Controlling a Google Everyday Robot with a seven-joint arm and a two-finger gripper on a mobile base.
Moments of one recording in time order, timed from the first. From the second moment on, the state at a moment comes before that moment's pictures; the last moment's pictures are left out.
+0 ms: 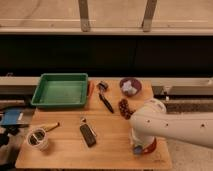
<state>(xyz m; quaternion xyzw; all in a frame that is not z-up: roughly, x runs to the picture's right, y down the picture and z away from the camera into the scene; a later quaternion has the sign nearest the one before) 0.168 0.266 0.657 -0.21 0.27 0.70 0.63</state>
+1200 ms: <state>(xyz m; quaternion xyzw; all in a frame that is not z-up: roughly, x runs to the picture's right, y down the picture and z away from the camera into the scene) 0.207 0.223 0.712 -0.23 0.26 0.70 0.62</state>
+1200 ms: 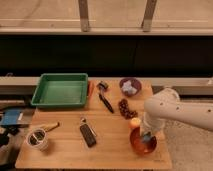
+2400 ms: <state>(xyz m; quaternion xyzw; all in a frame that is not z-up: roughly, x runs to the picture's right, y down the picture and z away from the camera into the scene) 0.230 0.274 0.660 -0.21 0.31 0.73 0.57</state>
